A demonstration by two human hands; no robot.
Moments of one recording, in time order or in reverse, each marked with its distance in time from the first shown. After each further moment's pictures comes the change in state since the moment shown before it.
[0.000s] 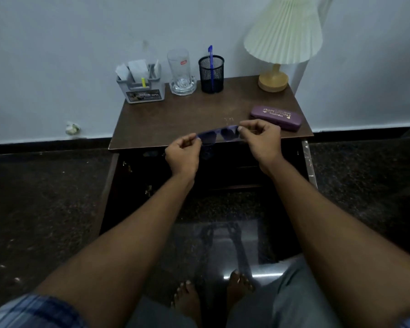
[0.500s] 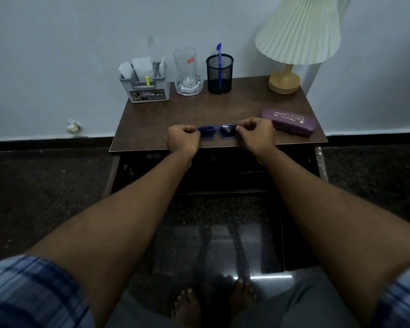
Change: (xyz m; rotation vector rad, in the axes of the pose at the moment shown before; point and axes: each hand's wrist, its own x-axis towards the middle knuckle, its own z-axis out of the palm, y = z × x) left_hand 0.061 0.020 0.011 0.420 -0.009 -0.003; right_hand 0.047 0.014 0.039 -0.310 -0.035 0.059
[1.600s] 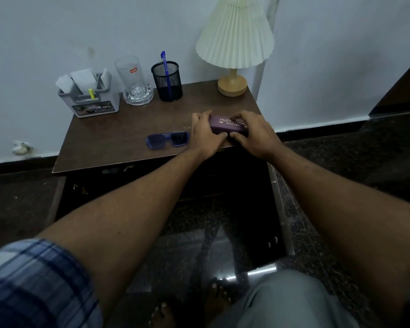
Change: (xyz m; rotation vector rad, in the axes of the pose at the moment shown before) left_hand -0.060 0.058 0.128 0.246 -0.457 0.490; right_hand 0.019 0.042 -0.135 -0.558 -0.155 -0.408
